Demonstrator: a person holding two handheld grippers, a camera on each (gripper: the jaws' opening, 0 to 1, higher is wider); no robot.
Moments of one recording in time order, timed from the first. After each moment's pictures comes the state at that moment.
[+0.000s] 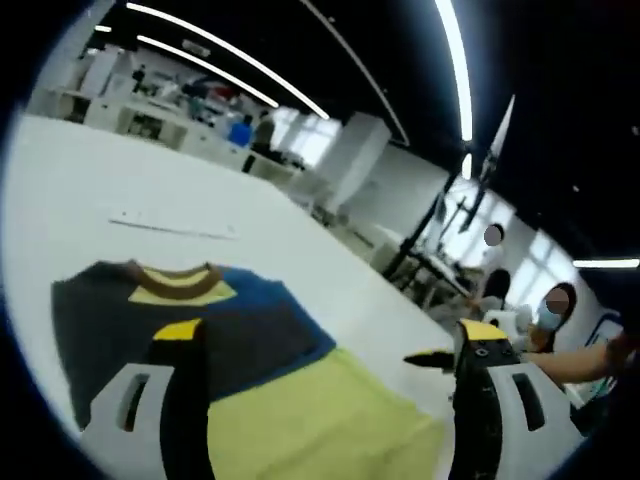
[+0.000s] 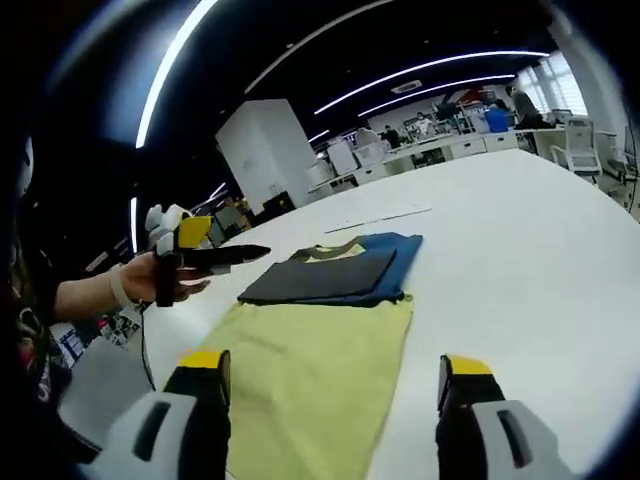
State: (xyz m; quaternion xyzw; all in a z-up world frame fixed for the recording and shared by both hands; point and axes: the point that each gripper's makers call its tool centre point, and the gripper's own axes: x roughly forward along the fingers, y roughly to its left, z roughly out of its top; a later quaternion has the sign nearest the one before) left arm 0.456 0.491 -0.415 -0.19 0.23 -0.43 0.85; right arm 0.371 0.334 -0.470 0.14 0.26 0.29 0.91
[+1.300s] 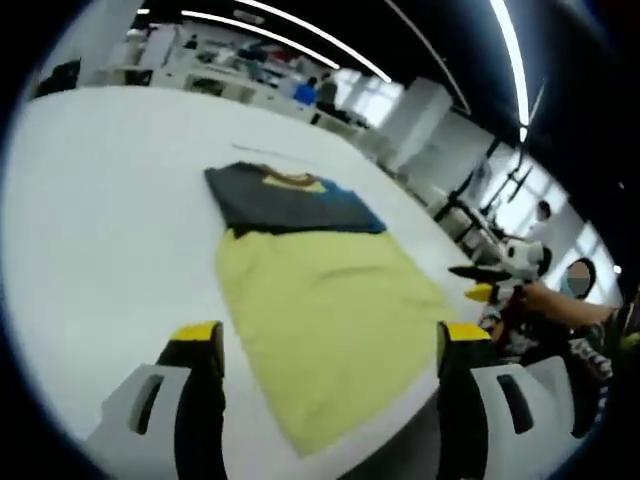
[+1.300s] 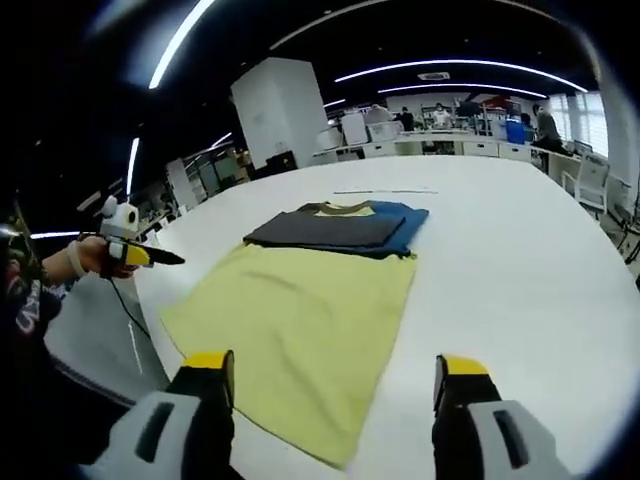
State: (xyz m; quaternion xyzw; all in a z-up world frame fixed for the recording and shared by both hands) left arm 0.326 0.637 -0.467 -0.12 0.35 -0.32 0.87; right arm 0.313 0.318 -0.492 0.04 0.31 0.29 0.91
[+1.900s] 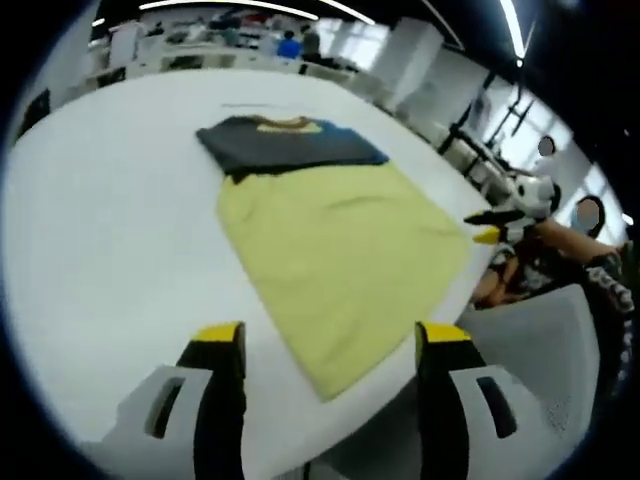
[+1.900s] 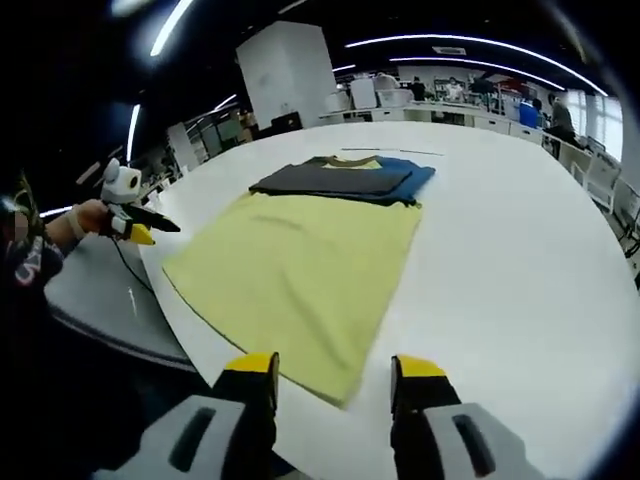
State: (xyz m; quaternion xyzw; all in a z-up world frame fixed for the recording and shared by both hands) left arm 0.292 0.649 -0.500 -0.04 0.42 -0.34 0.84; right arm 0.276 0.302 -0.522 -0.01 0.38 0.29 0.88
